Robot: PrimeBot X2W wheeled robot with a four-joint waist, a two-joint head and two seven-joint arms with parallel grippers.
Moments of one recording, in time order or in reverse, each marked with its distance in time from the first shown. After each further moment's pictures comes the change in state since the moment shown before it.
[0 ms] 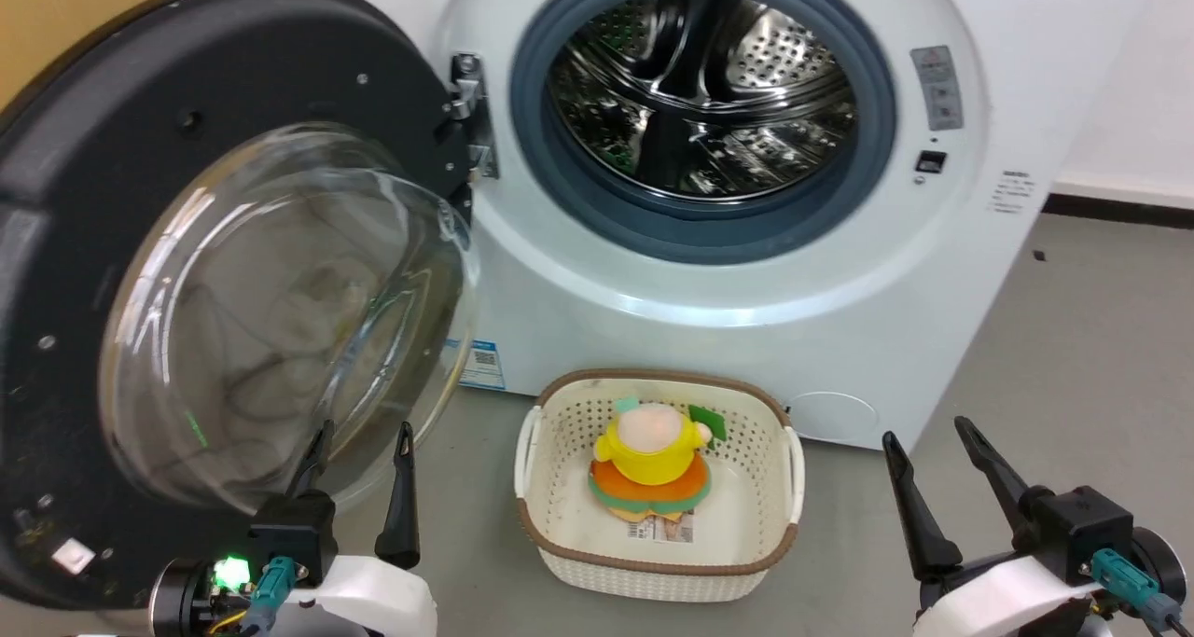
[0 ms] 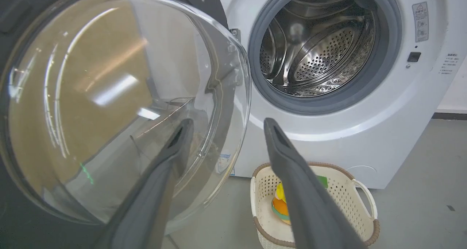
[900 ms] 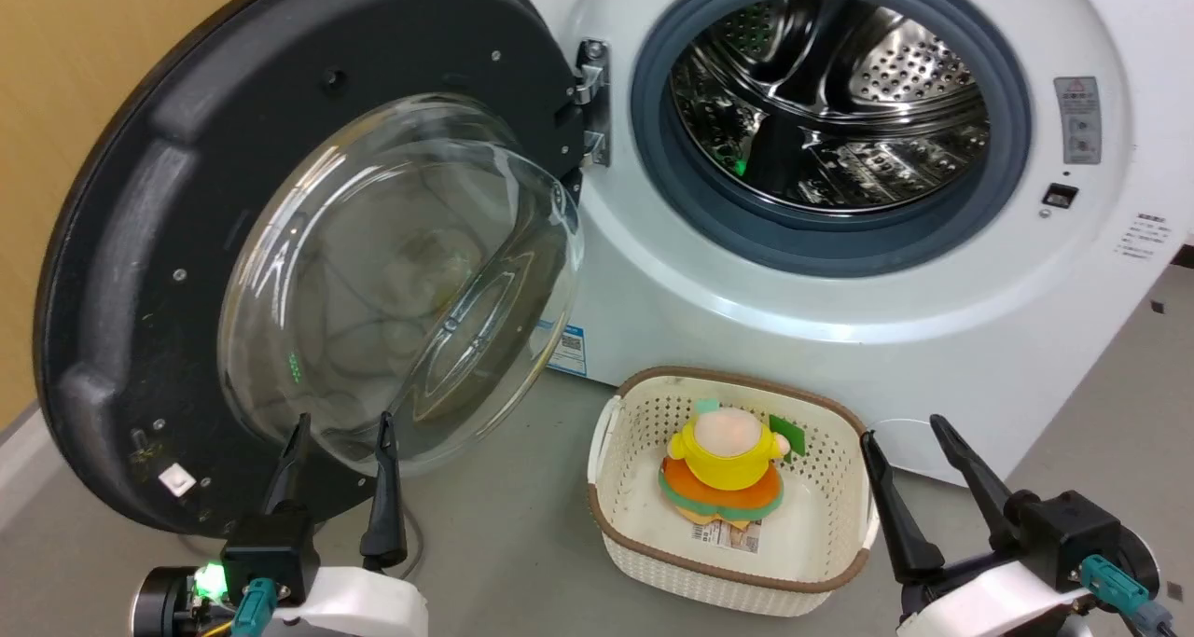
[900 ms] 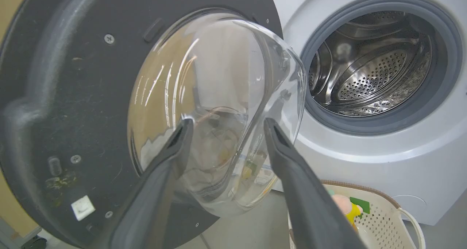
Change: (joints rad) left arm 0.025 0.003 0.000 -0.054 -0.004 0.042 -0.056; right arm -0.010 -0.032 0.067 0.026 0.063 0.000 -0.055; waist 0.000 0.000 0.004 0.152
